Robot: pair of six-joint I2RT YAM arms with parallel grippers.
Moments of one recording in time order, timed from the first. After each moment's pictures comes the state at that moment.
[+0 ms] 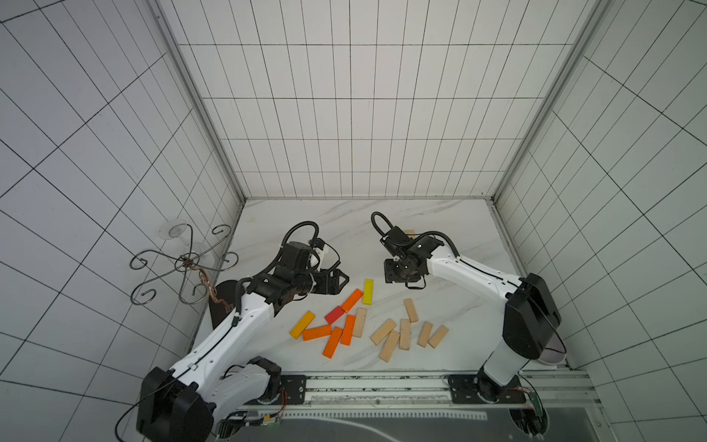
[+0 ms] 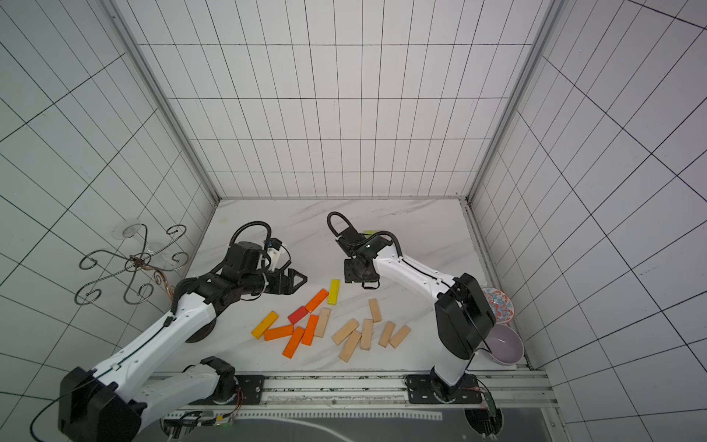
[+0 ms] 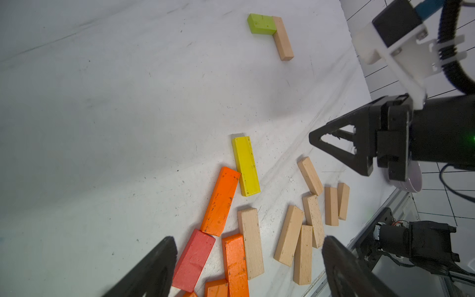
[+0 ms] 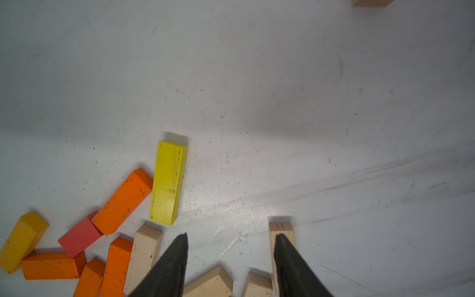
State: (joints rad) left arm -0.42 1.06 0.82 -0.57 0.38 -0.39; right arm 0.79 1.69 1.32 -0.86 0.11 0.67
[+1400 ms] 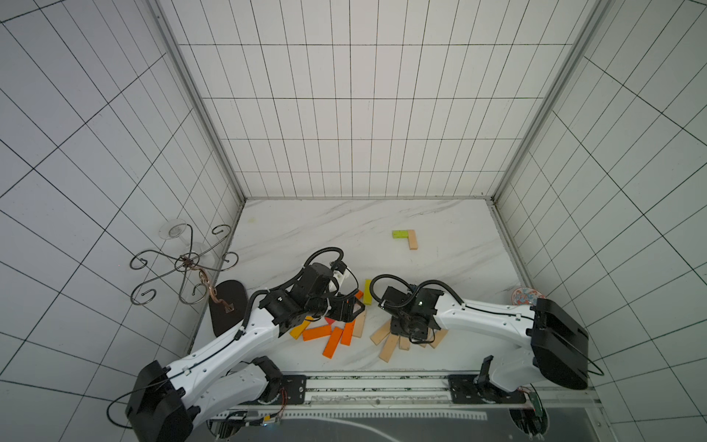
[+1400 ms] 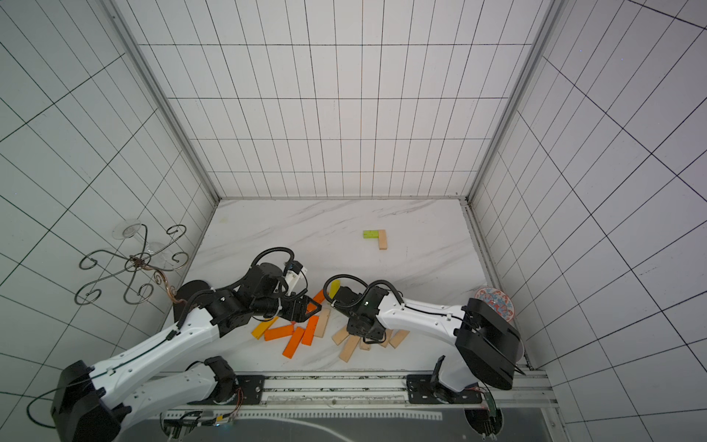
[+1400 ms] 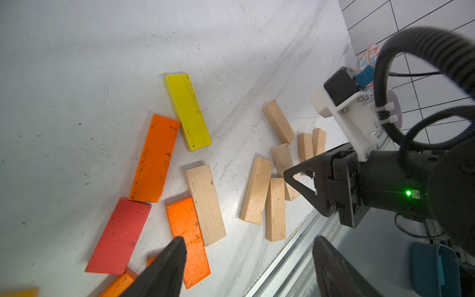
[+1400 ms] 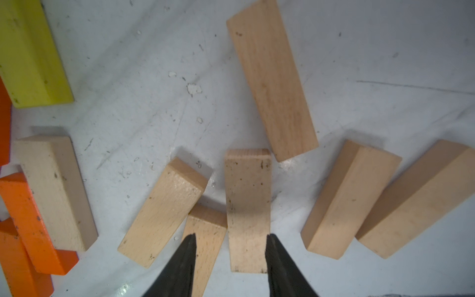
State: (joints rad) left arm -0.71 1.01 0.72 -0.50 0.36 -0.51; right arm 1.06 1.48 0.89 -0.82 0.13 1.26
